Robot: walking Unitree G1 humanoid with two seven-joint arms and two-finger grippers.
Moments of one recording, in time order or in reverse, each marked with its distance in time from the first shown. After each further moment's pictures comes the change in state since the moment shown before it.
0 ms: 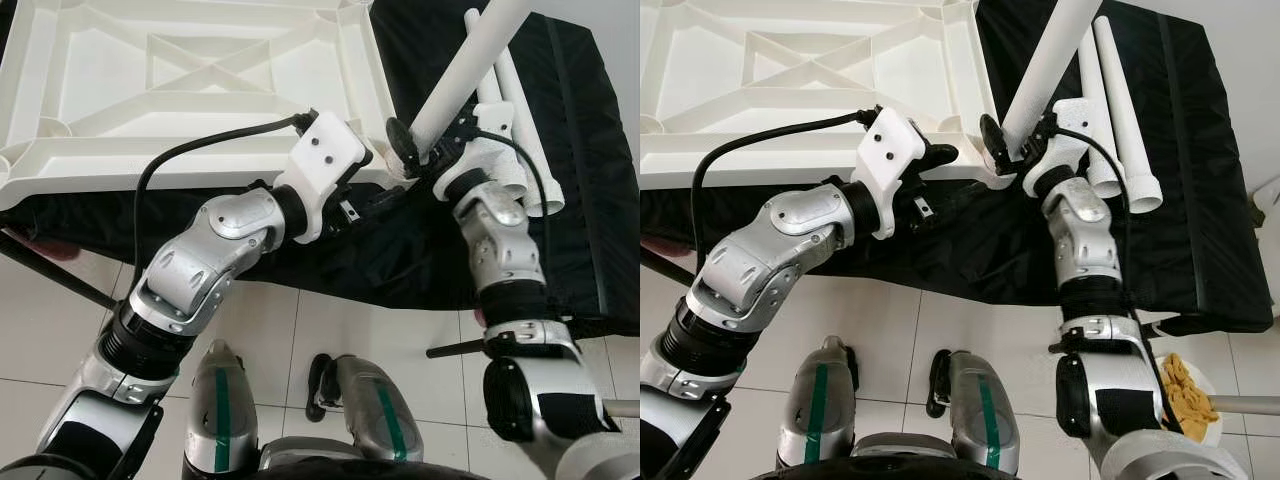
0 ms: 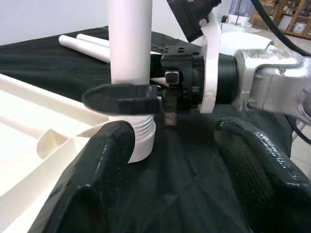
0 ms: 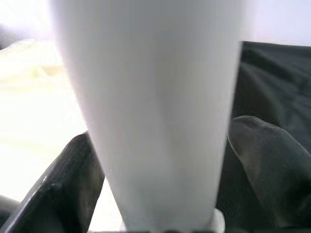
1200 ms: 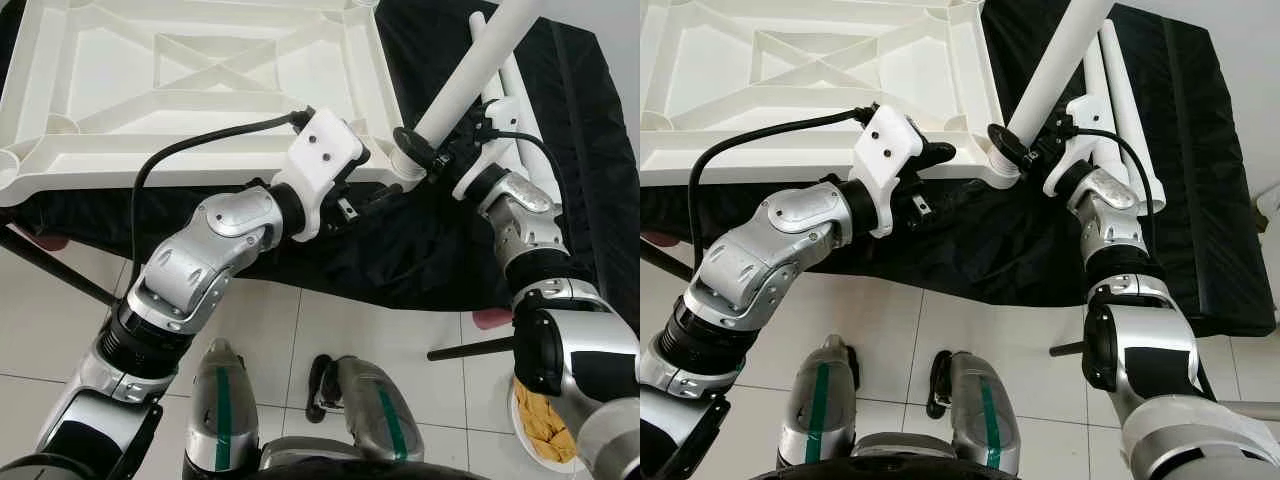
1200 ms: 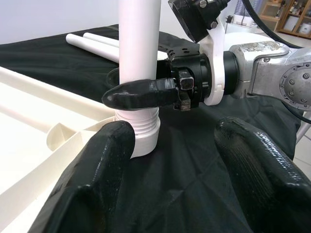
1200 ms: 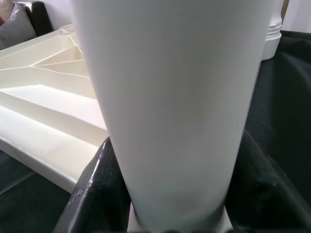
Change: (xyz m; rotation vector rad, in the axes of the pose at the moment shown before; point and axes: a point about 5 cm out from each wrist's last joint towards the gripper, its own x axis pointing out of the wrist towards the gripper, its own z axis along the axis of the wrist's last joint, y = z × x) left arm -0.001 0.001 0.000 -0.005 0.004 0.005; right arm 0.001 -0.021 -0.011 -0.003 0.047 0.184
